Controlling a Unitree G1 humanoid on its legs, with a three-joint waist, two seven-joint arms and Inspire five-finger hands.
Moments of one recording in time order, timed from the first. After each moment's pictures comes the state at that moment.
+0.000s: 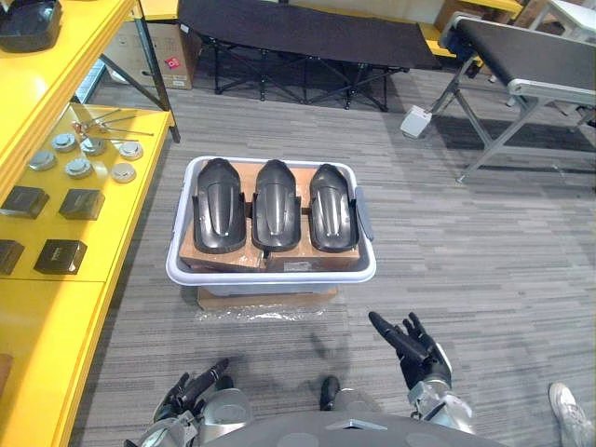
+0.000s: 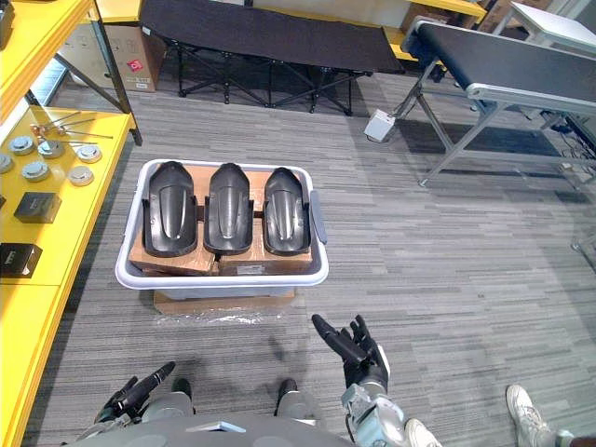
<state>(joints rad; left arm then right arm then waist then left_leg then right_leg) 0.23 0.19 0.18 0.93 -0.55 0.01 -0.13 0.40 -0.10 -0.11 0.13 0.53 0.08 -0.01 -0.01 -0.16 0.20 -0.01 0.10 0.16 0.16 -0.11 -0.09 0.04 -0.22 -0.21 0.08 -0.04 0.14</state>
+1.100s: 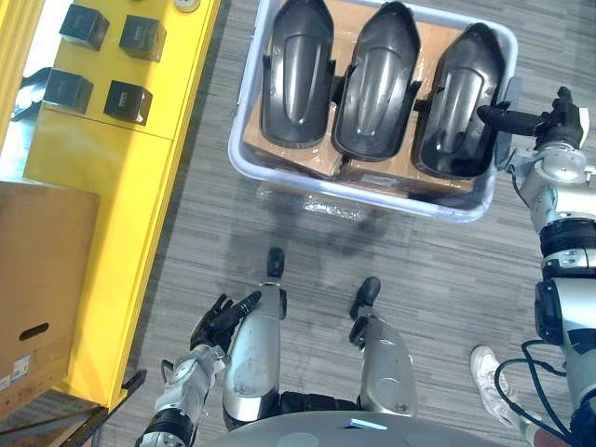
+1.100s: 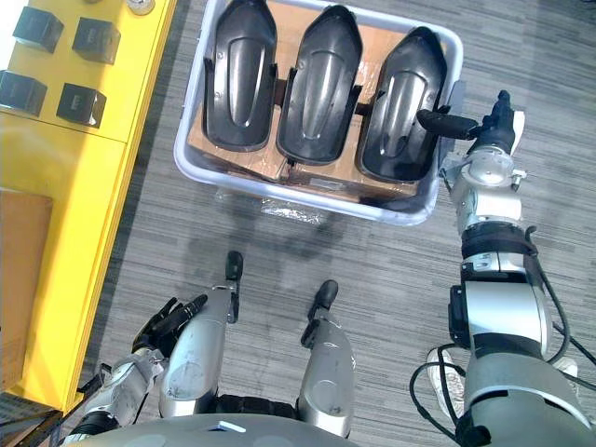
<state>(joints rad) 0.02 0.16 0.00 0.82 -0.63 -0.03 -0.14 -0.93 -0.75 0.03 0.91 0.36 0.17 -0.29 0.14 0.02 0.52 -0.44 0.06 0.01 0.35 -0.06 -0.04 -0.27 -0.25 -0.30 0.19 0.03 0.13</state>
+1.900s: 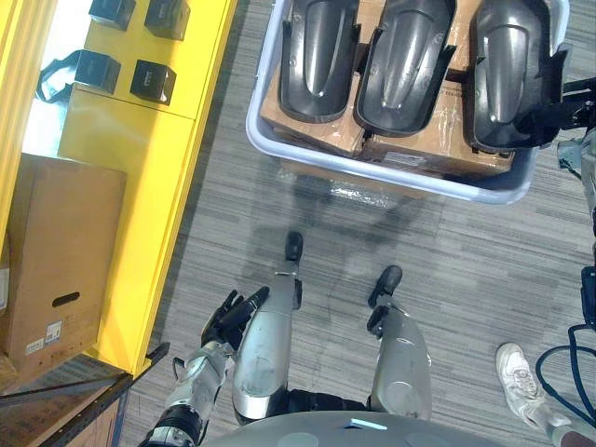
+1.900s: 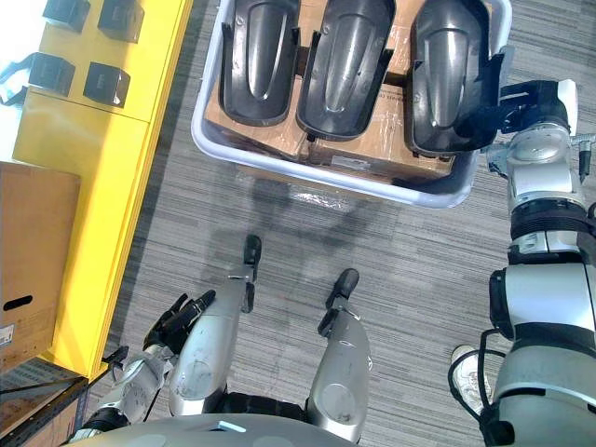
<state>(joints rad) 0.00 0.15 -0.06 0.86 -0.70 -0.07 -0.17 -1.04 -0.92 0.23 1.00 0.12 0.26 -0.14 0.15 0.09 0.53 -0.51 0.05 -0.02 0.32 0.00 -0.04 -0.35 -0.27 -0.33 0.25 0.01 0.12</state>
